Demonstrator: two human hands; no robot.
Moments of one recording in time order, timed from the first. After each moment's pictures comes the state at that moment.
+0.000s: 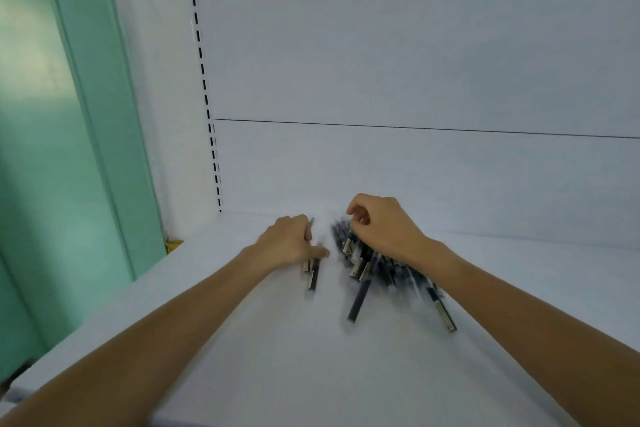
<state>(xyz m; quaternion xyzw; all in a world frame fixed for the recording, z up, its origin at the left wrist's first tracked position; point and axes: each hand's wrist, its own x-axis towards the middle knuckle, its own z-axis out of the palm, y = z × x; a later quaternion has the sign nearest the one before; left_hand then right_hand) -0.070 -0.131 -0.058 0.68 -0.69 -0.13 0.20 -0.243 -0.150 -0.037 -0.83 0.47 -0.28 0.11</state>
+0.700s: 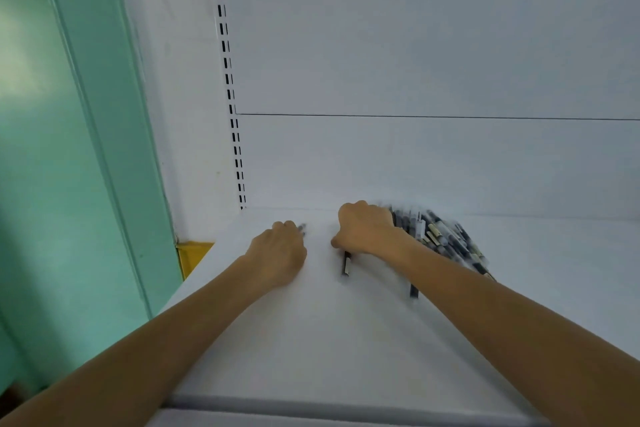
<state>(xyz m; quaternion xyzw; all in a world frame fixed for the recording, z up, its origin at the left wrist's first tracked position) -0.007 -0.093 -0.071 0.71 -0.70 0.00 0.08 -0.139 -0.124 -0.041 -0.79 0.61 -0.05 -0.02</state>
